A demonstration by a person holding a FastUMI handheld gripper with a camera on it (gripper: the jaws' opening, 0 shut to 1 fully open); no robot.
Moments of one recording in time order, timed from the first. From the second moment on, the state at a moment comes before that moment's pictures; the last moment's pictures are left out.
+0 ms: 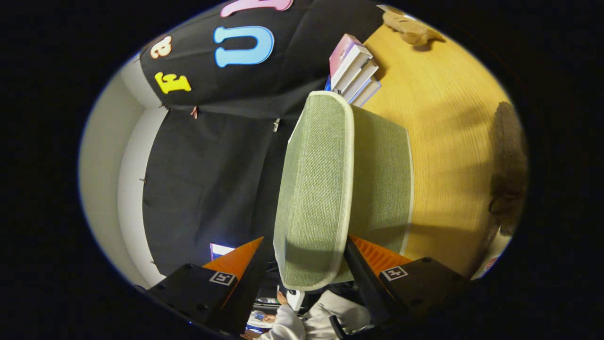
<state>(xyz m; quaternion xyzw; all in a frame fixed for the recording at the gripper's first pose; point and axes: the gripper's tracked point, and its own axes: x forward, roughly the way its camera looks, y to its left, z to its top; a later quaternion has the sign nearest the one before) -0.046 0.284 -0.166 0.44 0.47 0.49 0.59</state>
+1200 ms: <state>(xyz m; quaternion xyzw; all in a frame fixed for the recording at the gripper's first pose) -0.038 0.304 -0.091 0.50 0.48 0.49 0.53</state>
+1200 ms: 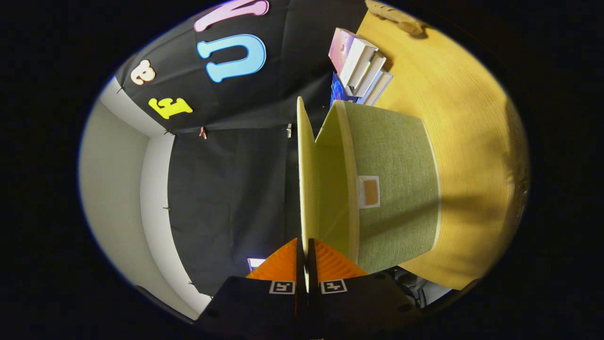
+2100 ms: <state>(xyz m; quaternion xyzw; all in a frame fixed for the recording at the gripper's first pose) -0.039 0.487 0.046 0.43 0.46 0.49 0.59</state>
